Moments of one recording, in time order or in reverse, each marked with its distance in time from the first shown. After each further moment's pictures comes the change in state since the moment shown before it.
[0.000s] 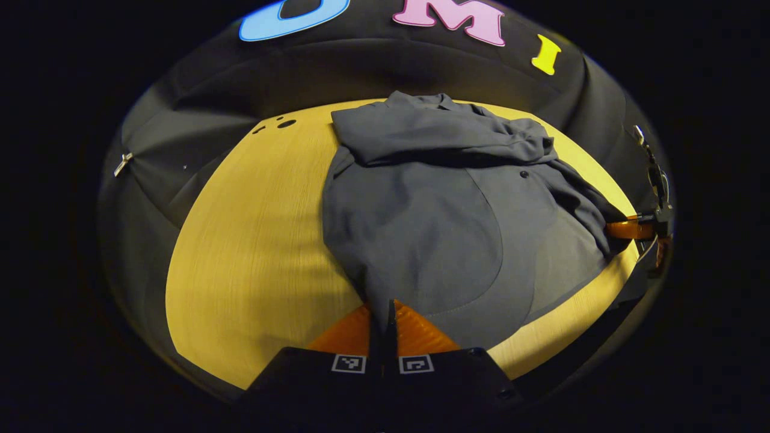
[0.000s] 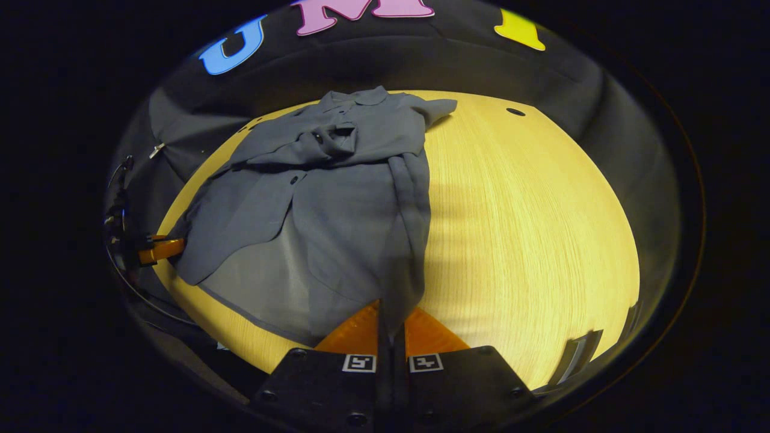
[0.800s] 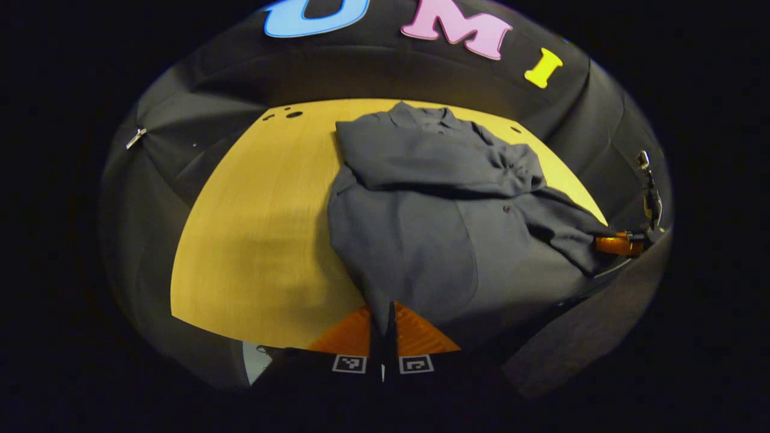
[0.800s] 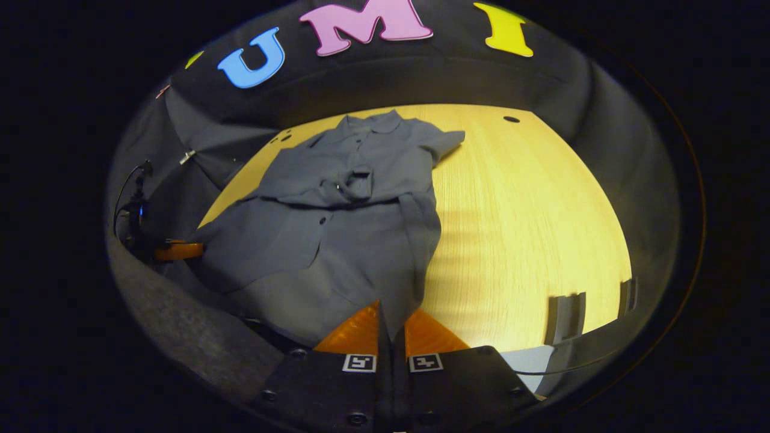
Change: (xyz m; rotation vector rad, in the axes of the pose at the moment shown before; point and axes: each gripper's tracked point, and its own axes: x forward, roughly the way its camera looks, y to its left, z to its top) left arm -0.095 -0.007 -0.005 -0.112 -0.011 -0.079; right arm -0.106 0.011 -0.011 0.049 -0.083 0.087
